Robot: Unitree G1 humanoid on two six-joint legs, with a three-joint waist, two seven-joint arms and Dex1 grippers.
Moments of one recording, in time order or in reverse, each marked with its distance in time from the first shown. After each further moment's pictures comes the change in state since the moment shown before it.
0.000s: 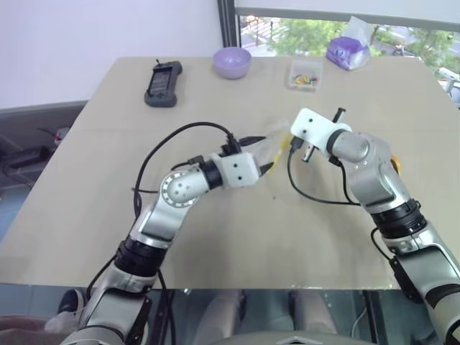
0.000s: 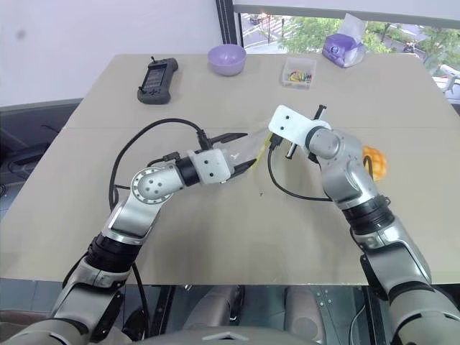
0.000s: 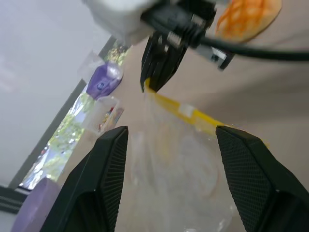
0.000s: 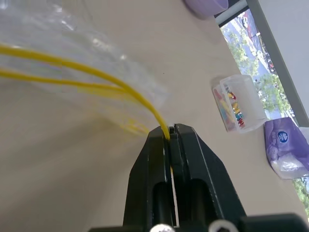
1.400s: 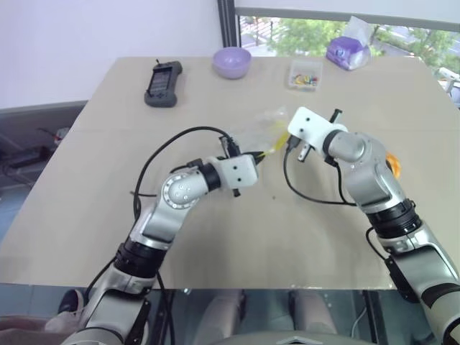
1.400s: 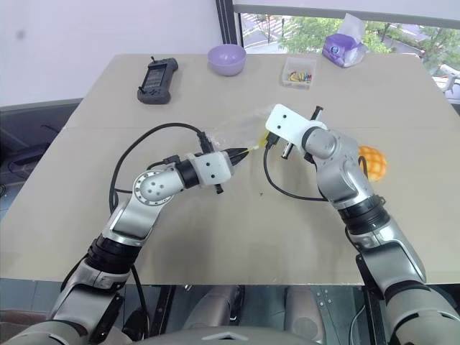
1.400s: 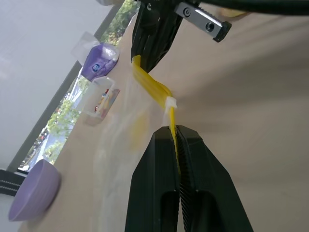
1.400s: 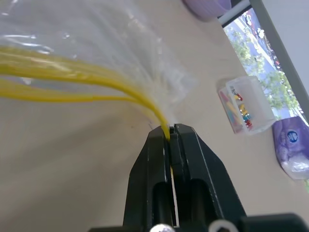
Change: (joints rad) left arm 0.008 0.012 0.003 0.056 0.069 -0.015 0.031; right arm -0.006 0.019 -0.001 -0.008 0.028 0.021 0.010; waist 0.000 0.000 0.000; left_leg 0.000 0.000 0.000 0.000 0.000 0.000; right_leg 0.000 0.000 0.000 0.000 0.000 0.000
